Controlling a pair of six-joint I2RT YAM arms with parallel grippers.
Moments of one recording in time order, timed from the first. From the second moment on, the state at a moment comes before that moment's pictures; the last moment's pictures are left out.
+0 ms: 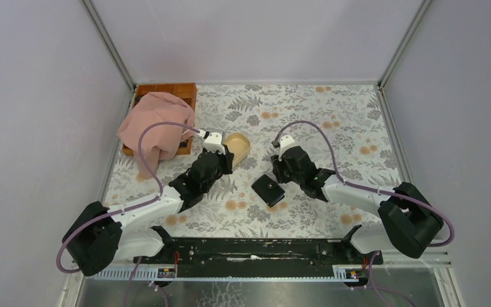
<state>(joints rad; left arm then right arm) -0.75 1.20 0.53 0.34 -0.37 -0.37 0.72 1.36 0.61 0.11 0.13 0.20</state>
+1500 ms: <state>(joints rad) -1.02 1.34 0.51 0.29 -0.31 -0.56 0.90 1.40 0.70 -0.09 0.22 0.41</state>
